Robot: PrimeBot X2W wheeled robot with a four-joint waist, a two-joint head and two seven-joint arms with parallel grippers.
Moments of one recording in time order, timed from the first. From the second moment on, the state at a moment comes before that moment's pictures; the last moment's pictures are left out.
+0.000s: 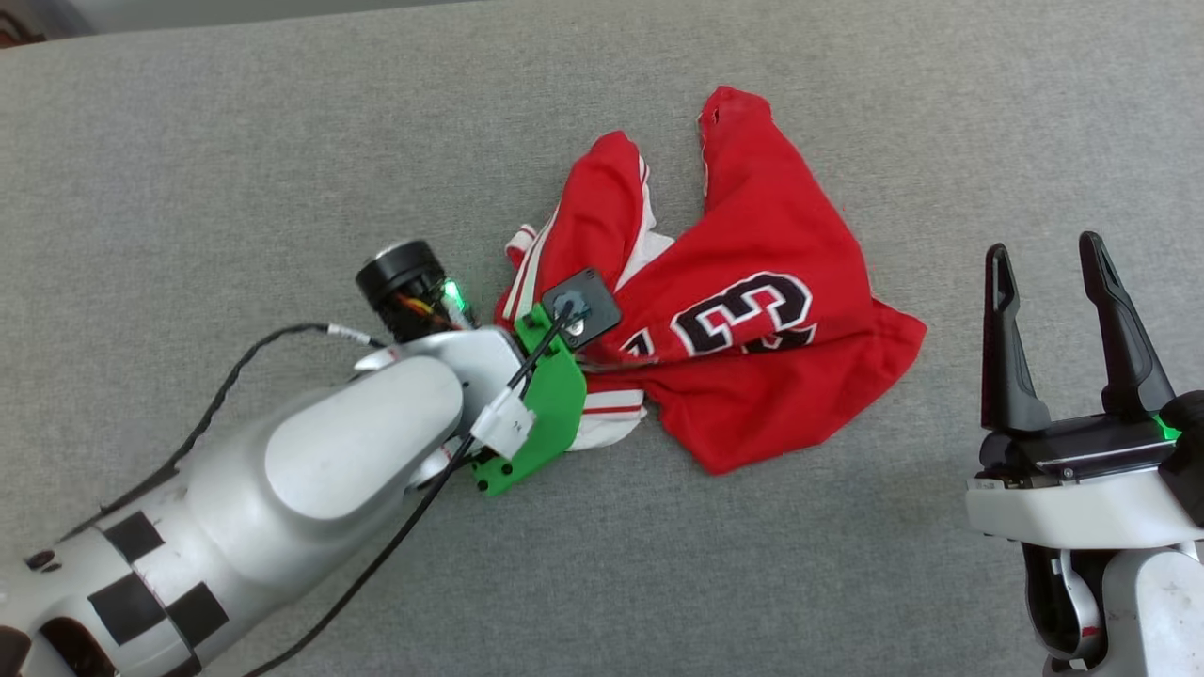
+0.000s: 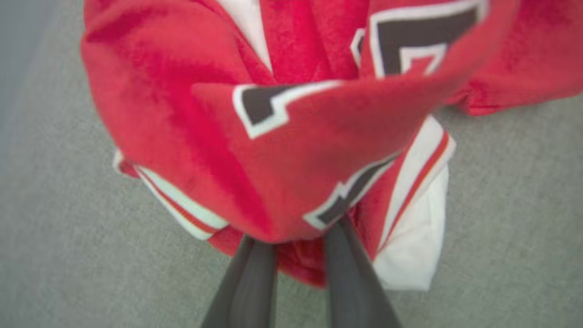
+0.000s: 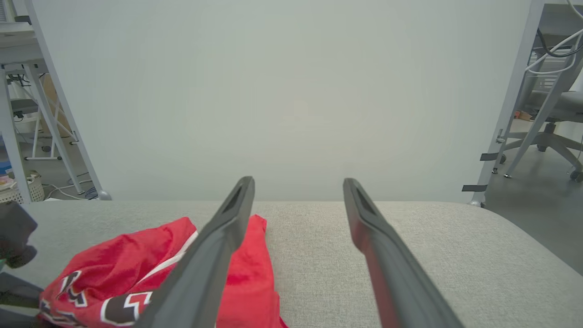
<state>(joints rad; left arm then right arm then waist) -1.01 0.48 -1.28 0.35 -0.65 -0.13 0.42 -0.11 -0.05 0.01 -0.22 0.14 0.13 -0.26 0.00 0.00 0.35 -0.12</state>
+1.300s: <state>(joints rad) -0.27 0.44 -0.57 0.13 -0.41 0.44 -0.26 0.05 -0.05 -0.02 -0.13 0.08 0.13 -0.26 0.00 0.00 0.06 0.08</state>
